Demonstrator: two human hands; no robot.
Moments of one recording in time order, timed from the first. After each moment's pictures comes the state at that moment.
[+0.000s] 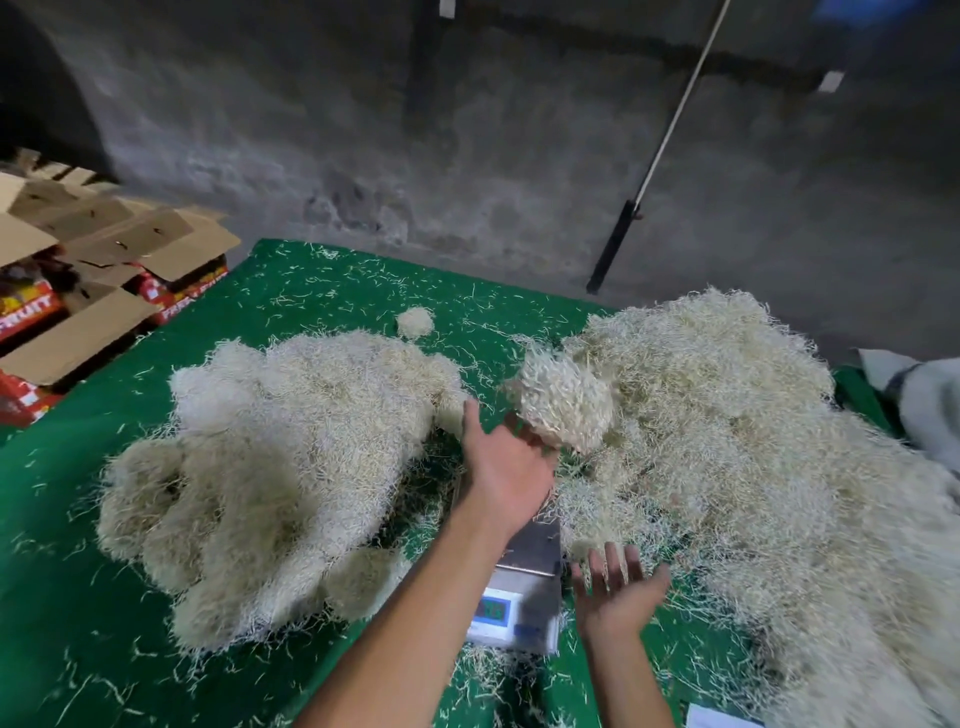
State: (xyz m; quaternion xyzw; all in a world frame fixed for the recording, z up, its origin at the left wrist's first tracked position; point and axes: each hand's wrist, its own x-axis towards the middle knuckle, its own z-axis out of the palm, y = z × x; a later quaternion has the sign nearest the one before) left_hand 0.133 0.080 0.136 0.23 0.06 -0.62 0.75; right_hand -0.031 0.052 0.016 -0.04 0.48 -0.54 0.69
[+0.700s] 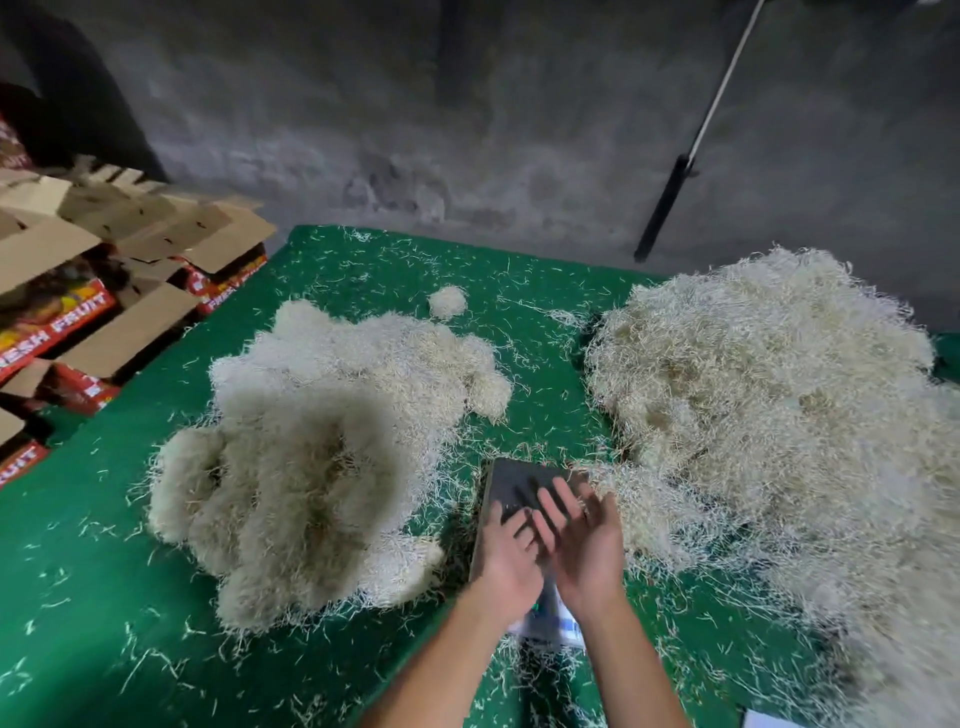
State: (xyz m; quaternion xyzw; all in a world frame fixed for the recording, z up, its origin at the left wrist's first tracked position) left_hand 0.113 0.101 -0.011 0.38 0.14 -0.61 0.68; right_hand 0.041 0.052 0.009 -0.18 0.41 -0.39 0.81
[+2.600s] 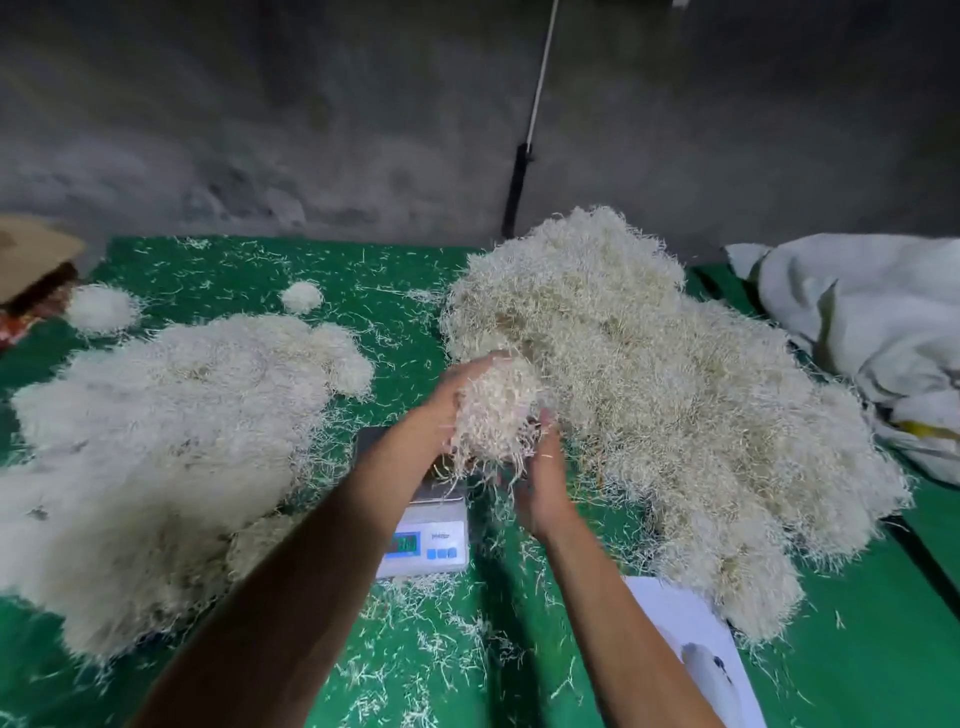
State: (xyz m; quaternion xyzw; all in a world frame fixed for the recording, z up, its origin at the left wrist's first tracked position) left_hand 0.044 0.049 0.133 0.63 -0.25 -0.56 0.48; right_hand -0.092 0.037 0.059 -0.40 0.48 -0.38 0.68
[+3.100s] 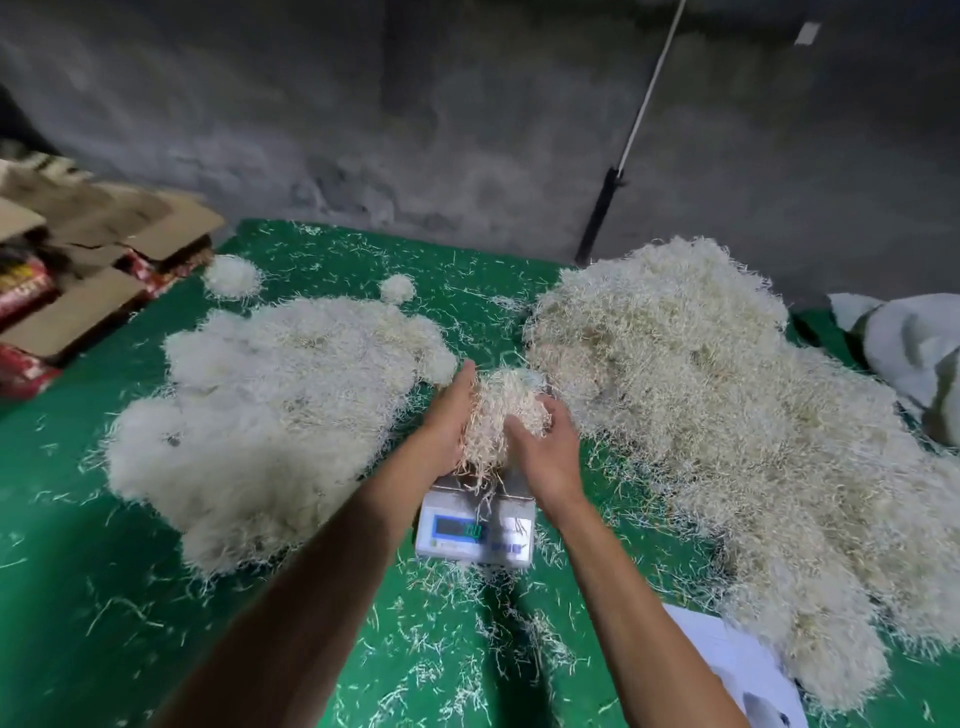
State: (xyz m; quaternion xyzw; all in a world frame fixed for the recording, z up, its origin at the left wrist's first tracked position) left_hand 0.123 0.108 0.106 0.64 -0.14 -0.50 0.56; right_hand -0.012 0.073 0.080 -0.63 0.47 -0.34 0.52
